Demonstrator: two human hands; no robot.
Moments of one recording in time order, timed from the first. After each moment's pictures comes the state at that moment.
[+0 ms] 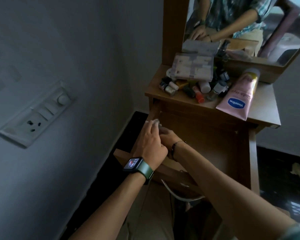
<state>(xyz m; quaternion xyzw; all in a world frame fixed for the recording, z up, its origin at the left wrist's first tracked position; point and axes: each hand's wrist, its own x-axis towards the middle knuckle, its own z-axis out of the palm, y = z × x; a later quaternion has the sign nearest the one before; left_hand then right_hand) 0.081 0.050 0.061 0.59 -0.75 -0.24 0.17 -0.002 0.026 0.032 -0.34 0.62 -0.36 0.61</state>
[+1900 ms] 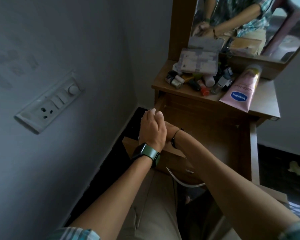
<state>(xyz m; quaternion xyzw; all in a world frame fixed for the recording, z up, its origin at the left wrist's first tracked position) 0.085 0.053 0.069 0.63 -0.61 -0.31 0.36 0.016 0.022 0.041 -0.61 0.64 -0.13 0.44</state>
